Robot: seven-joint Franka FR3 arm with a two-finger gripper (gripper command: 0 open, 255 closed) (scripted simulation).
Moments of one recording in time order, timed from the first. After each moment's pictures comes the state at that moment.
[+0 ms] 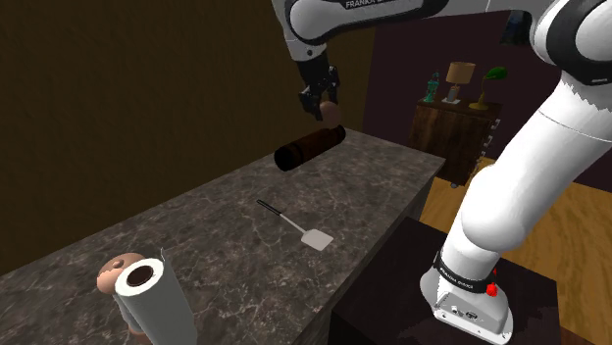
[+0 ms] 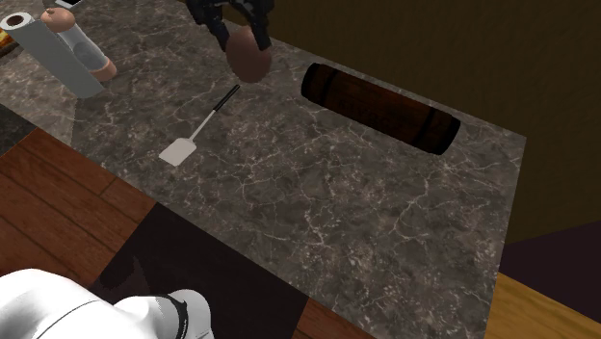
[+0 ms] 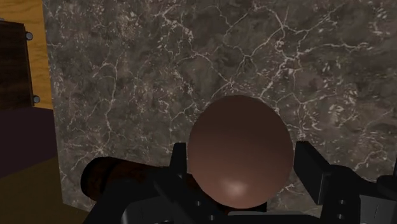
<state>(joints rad) 0.02 -0.22 0.17 -1.89 -0.31 1.48 0.21</state>
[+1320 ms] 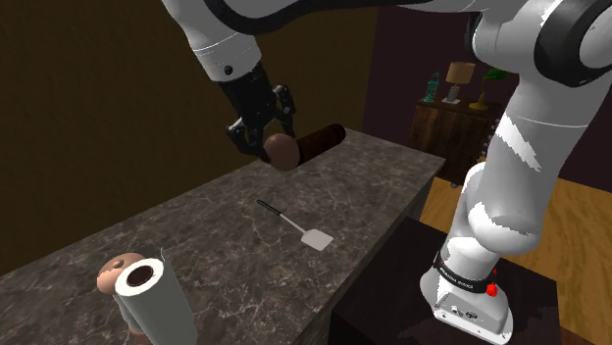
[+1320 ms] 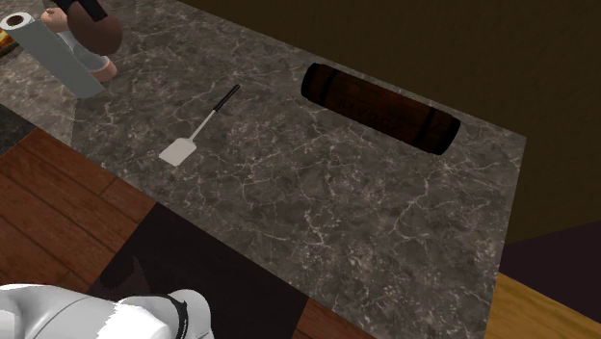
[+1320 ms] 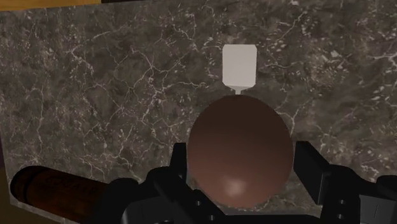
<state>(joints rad) 0.24 0.00 0.48 -1.61 -0.21 1.27 0.72</state>
